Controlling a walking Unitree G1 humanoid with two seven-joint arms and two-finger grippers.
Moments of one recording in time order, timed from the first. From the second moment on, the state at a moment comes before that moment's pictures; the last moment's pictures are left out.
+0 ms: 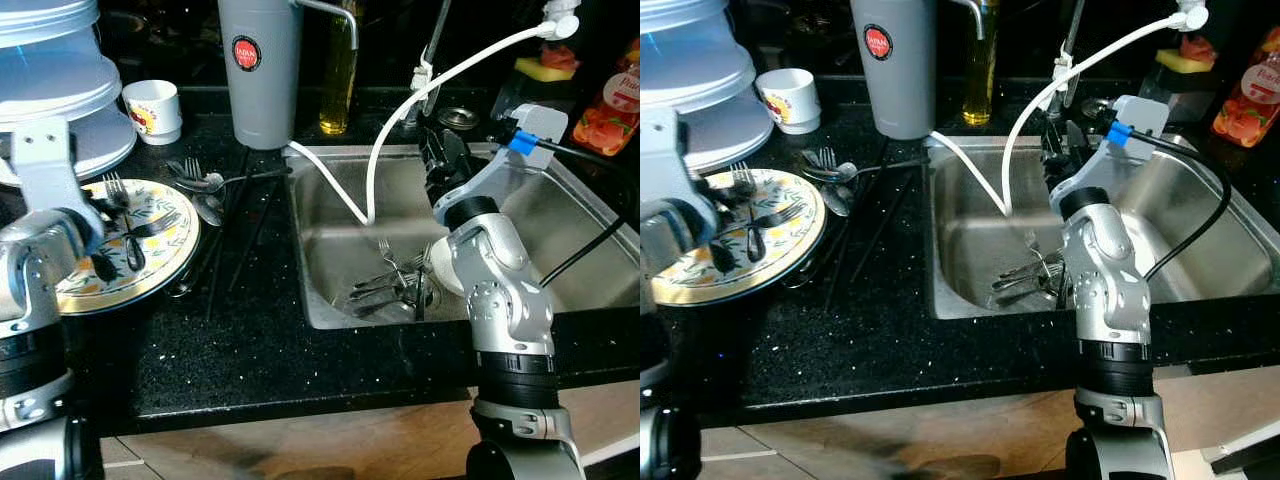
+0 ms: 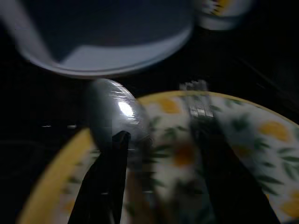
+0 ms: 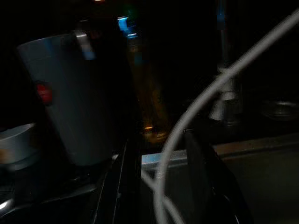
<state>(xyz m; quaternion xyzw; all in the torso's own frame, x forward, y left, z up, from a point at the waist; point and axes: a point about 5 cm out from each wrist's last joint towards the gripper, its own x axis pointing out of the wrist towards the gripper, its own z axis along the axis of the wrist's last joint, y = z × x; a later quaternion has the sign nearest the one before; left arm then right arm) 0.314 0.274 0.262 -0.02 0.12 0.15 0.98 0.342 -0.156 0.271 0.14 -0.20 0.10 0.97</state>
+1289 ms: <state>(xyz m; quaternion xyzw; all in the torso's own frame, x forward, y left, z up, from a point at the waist) 0.325 0.246 0.220 -0.10 0.16 0.15 0.97 0.316 -0.106 0.249 -0.03 -0.12 0.43 0.90</state>
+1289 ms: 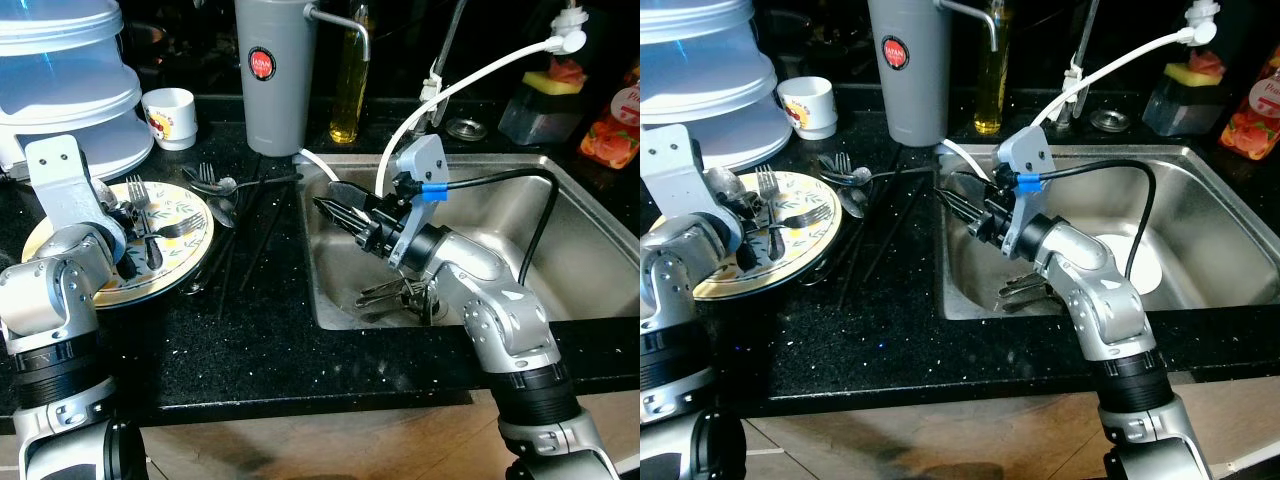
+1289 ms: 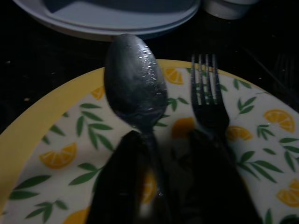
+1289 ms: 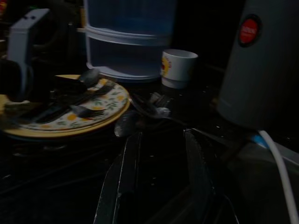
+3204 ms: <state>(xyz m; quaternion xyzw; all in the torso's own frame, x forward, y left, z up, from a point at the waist) 0.355 0.086 0.279 -0.06 -0.08 -0.27 0.96 0.320 -0.129 0.267 0.12 -0.18 0.31 0.92</state>
